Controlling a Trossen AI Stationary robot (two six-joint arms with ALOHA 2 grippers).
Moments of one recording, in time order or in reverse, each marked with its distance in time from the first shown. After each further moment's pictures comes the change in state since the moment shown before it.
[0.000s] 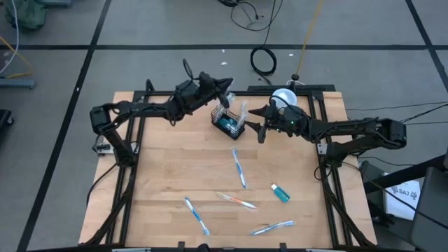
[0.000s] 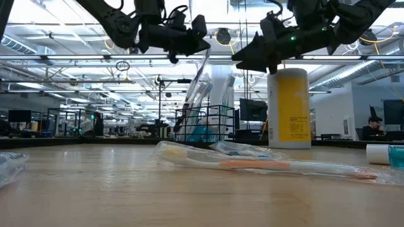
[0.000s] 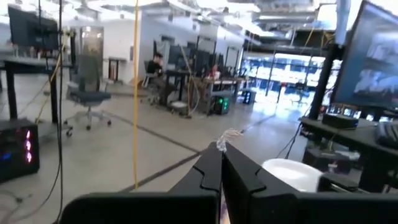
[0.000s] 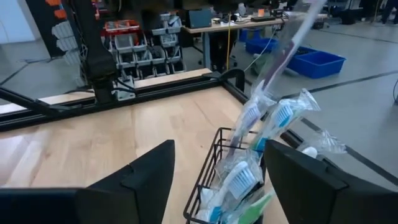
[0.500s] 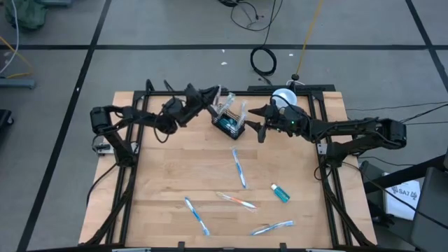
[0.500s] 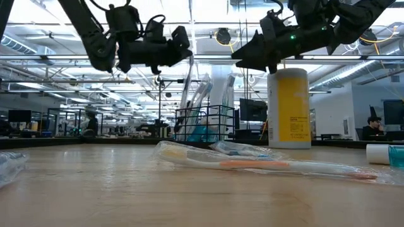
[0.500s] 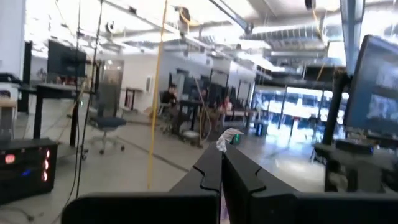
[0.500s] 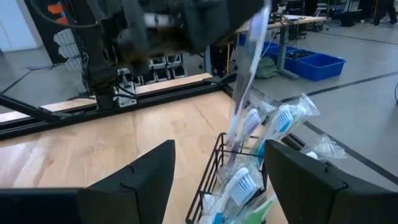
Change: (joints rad) left arm -0.031 0.003 -0.326 0.489 -0.096 0.028; right arm 0.000 0.000 0.000 0.019 0.001 0.014
